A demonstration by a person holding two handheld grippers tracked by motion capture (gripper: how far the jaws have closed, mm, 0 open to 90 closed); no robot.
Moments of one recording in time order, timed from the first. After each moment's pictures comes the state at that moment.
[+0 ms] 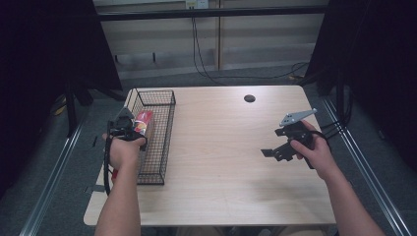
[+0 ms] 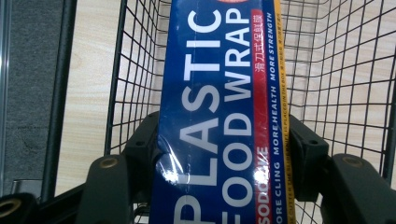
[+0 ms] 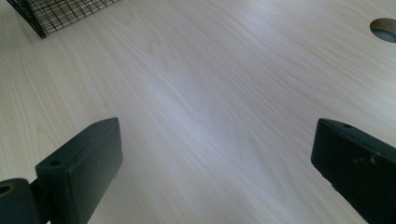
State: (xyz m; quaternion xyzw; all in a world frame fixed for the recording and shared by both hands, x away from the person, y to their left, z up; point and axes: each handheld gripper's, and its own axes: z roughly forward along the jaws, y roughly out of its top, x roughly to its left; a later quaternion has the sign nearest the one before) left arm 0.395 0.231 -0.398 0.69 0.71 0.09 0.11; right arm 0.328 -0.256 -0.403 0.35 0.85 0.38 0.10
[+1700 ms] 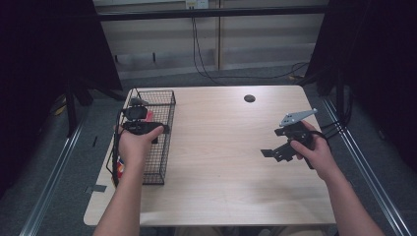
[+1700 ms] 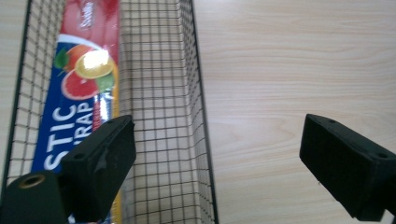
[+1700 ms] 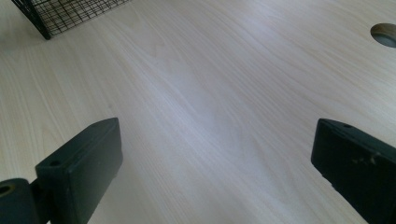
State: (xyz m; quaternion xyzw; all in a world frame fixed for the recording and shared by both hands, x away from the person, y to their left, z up) left arm 0.377 0.182 -0.349 0.73 0.62 0.10 0.28; right arm 0.326 -0.254 -0.400 0.35 0.85 0.38 0.11
